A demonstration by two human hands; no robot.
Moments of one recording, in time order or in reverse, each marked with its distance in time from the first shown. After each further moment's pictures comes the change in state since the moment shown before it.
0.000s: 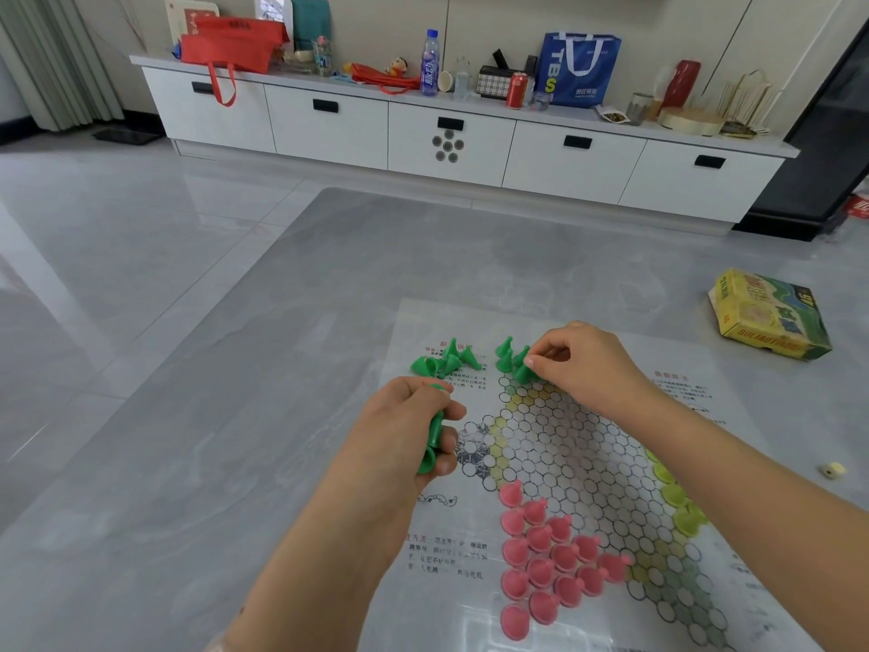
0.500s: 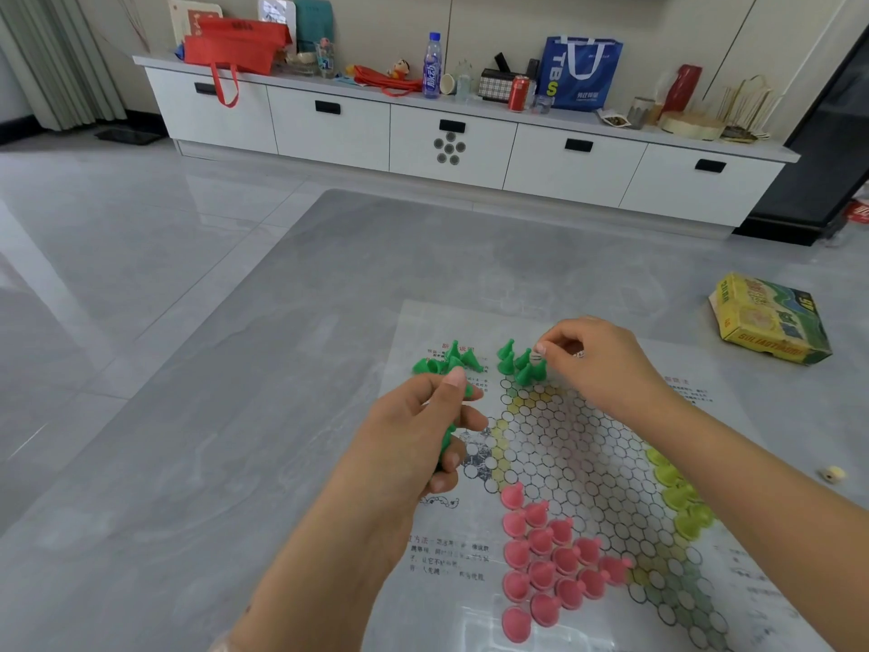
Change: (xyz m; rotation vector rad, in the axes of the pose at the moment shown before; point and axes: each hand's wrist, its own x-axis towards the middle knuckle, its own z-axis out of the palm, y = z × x) left_hand -0.002 -0.004 -0.003 0.117 -0.113 0.089; right_hand -0.005 -0.001 -0.008 0.020 0.080 -0.046
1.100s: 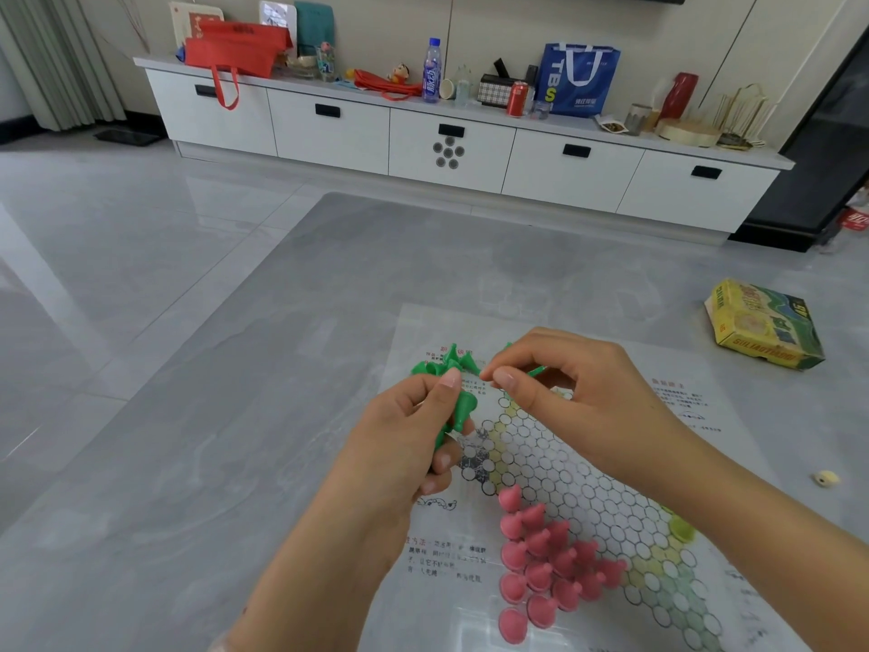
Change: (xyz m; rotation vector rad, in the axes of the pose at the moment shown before) left_hand -0.001 0.001 -0.002 -0.070 -0.037 0.050; right_hand -0.053 -0.056 -0.020 0.352 -0.098 -0.347
